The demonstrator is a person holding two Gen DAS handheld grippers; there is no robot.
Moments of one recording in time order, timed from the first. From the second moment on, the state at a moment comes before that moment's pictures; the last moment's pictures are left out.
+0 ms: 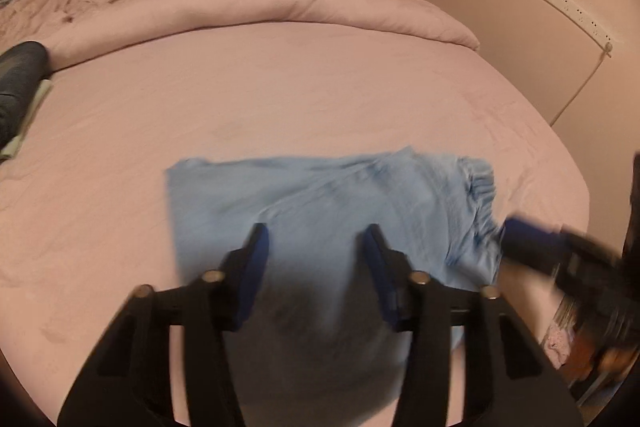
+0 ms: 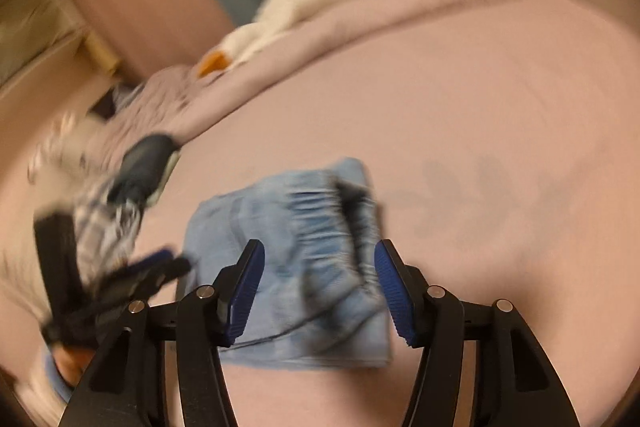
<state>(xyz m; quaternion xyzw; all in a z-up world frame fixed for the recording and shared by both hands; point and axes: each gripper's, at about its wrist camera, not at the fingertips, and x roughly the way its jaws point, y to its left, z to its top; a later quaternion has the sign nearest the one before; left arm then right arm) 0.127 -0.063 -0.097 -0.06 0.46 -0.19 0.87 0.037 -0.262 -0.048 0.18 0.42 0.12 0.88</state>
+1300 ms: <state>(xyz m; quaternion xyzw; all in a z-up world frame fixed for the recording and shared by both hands) 0.066 -0.052 -0.124 0.01 0.51 -0.17 0.84 0.090 -0.203 -0.059 0.05 0.47 0.16 0.87</state>
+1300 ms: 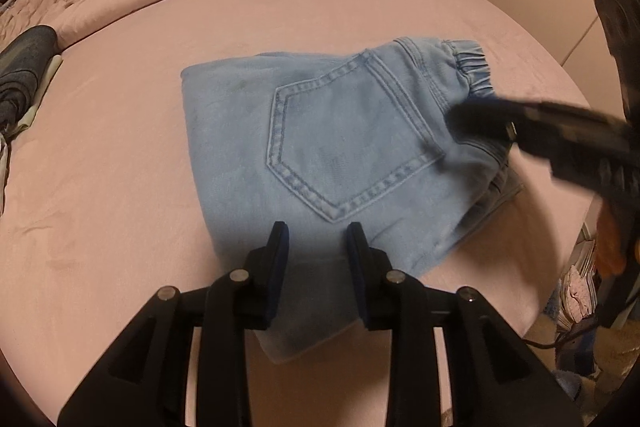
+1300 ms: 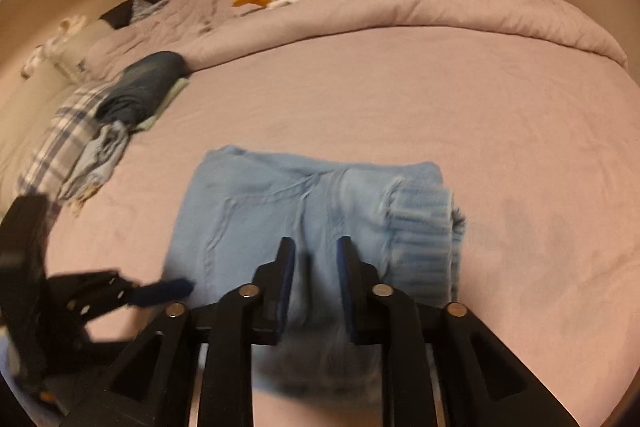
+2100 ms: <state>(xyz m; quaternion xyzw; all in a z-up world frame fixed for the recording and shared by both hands) 0.064 -0.009 -0.116 -0.07 0.49 -0.12 0.86 0.053 -0.251 -0.054 0.14 0.46 0.17 0.86</state>
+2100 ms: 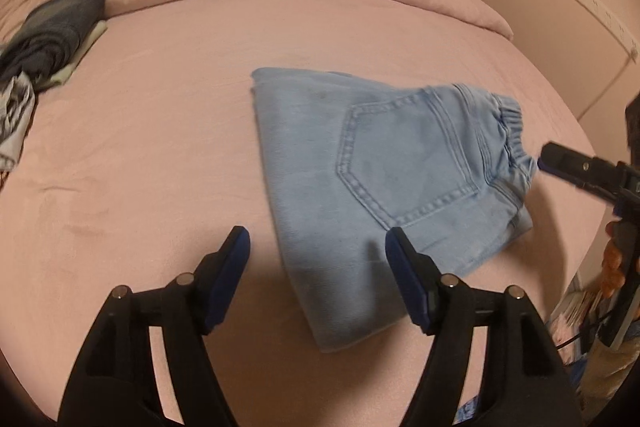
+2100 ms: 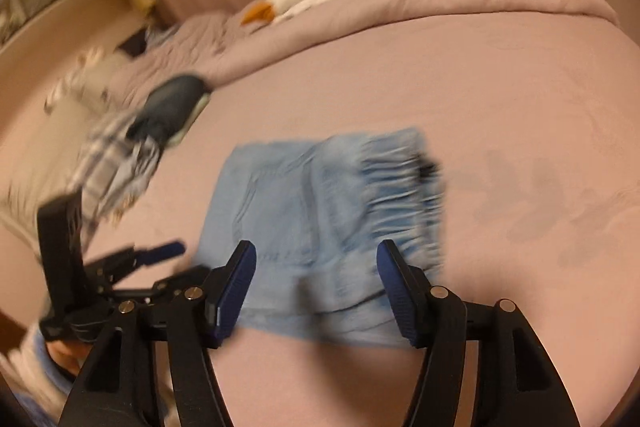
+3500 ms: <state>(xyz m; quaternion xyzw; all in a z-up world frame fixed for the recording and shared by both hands) 0.091 -0.008 -0.139 -0.09 0.52 -0.13 0.84 0.096 -0.278 -0.107 0.20 0.56 0.16 0.79</state>
